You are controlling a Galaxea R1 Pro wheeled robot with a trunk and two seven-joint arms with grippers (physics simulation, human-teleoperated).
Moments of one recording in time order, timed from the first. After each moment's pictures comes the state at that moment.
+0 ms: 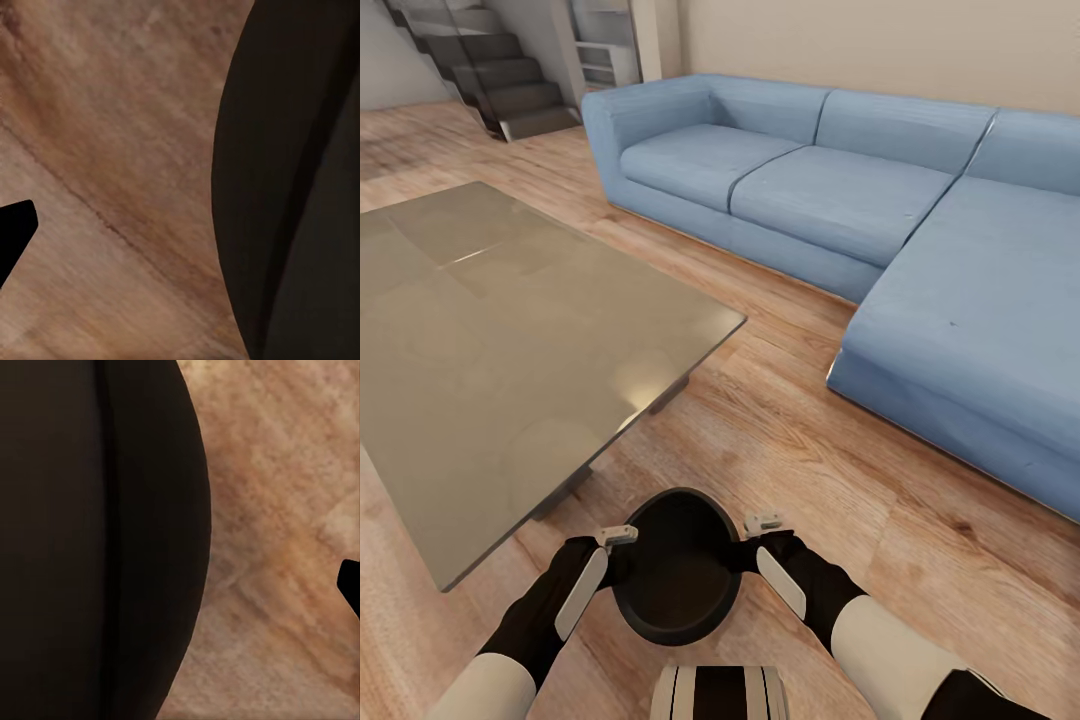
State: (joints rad) left arm -0.54 0.01 -0.17 -0.91 0.44 0.81 0.42; right arm -0.75 0.14 0.61 -0.54 -0.61 0.51 -0.18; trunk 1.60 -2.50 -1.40
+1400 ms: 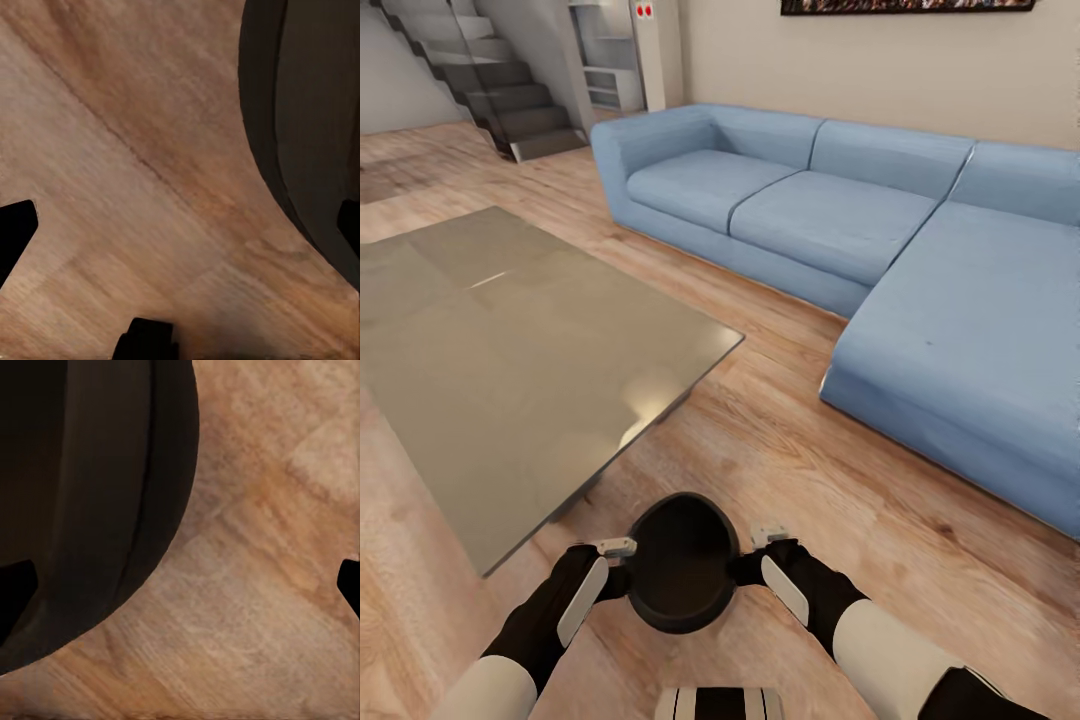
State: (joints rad) left arm -0.54 0.01 -0.17 -0.85 0.42 0.82 0.42; right arm -0.75 0.14 0.61 -0.47 -0.61 0.51 -0.18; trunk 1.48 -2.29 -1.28
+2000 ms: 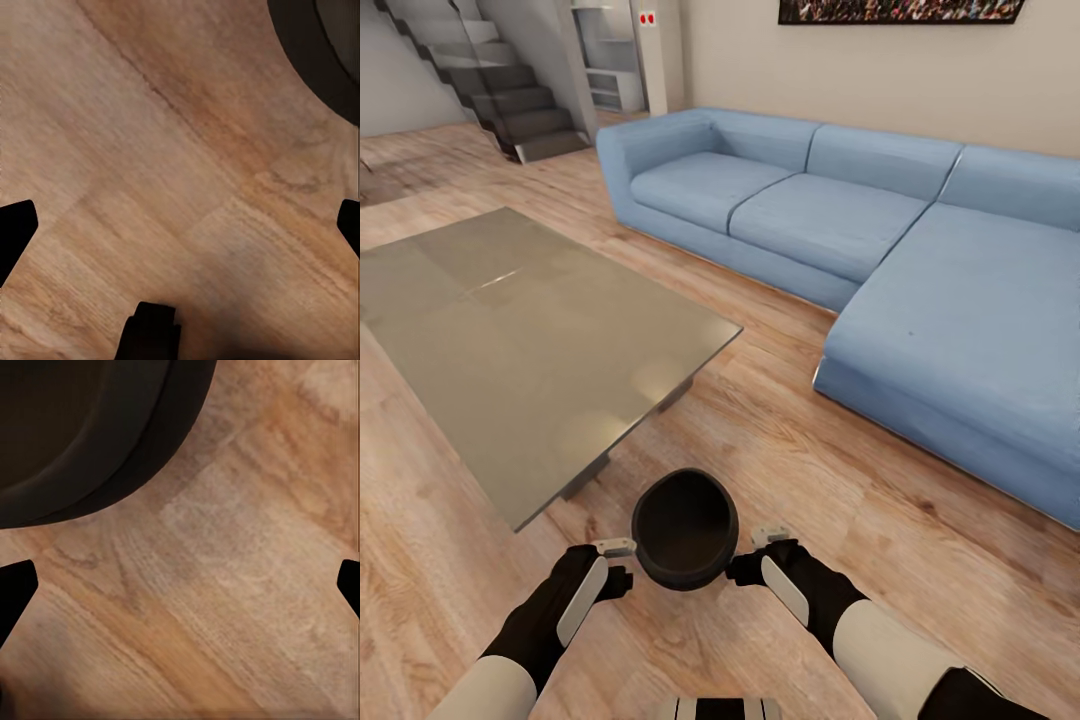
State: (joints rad) left arm -0.54 0.01 -0.17 -0.85 0.42 0.82 0.42; right arm -0.75 0.14 0.61 -0.46 -0.61 0.51 -0.18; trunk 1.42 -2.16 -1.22
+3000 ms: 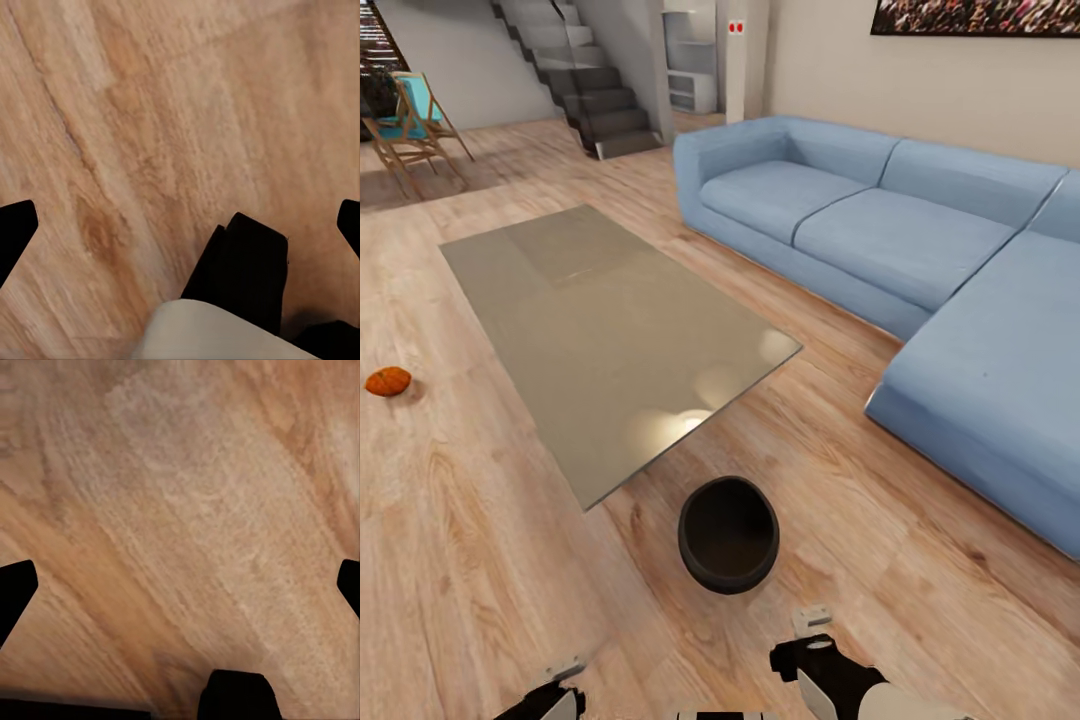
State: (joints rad) left arm -0.53 0.02 -0.17 -0.10 0.53 0.12 0.41; right arm -0.62 0.13 0.61 -0.10 -0.46 0.12 -0.18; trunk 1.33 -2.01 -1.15
